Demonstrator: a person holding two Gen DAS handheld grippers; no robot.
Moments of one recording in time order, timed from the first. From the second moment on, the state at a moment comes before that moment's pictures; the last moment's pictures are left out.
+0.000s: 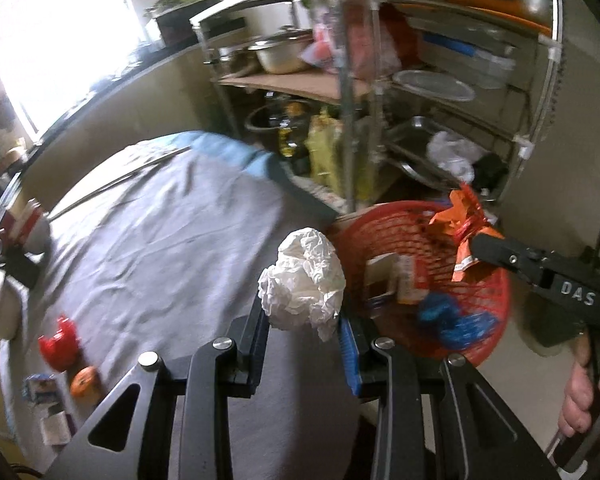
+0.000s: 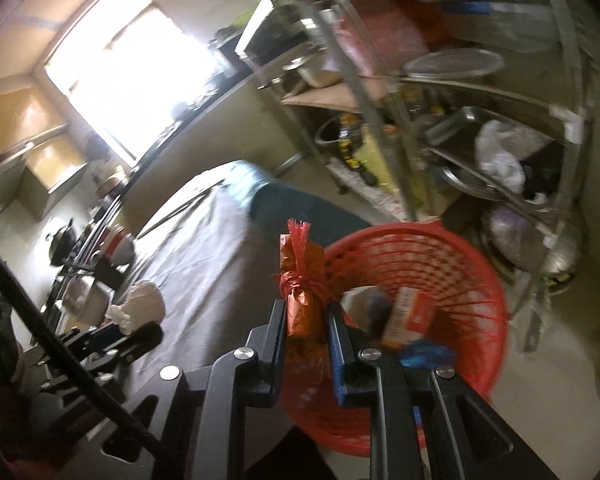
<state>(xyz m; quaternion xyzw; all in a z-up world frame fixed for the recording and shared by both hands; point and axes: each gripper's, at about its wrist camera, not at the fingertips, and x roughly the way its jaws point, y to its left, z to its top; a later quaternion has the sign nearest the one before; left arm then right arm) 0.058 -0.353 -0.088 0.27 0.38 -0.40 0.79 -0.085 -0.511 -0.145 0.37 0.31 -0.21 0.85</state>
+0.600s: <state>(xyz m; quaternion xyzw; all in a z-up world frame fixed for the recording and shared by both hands) 0.031 -0.396 -0.108 0.28 0.41 -0.46 0.74 -0.121 -0.544 -0.172 0.40 0.34 -0.25 0.81</state>
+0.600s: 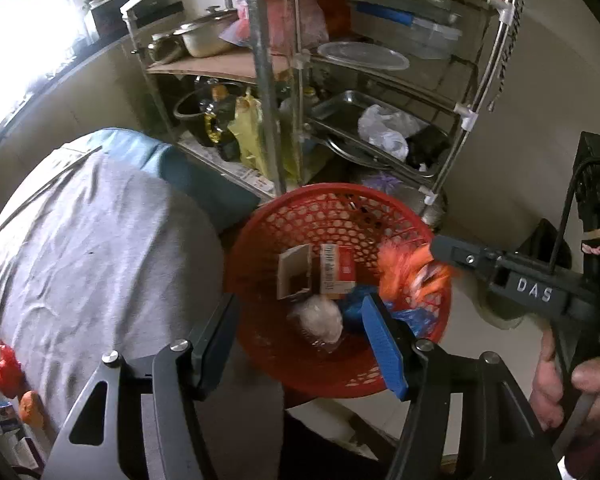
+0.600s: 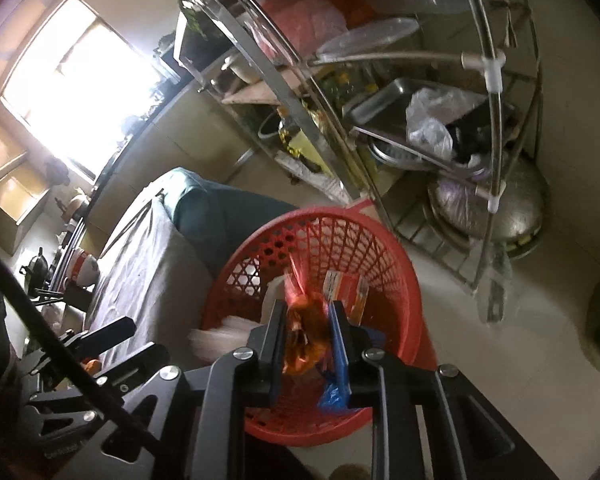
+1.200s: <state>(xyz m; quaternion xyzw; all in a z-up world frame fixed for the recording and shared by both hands) 0.090 -0.240 -0.091 0.22 0.44 -0.32 0.81 -0.051 -0.484 -0.135 0.36 0.35 -0.17 0.85</state>
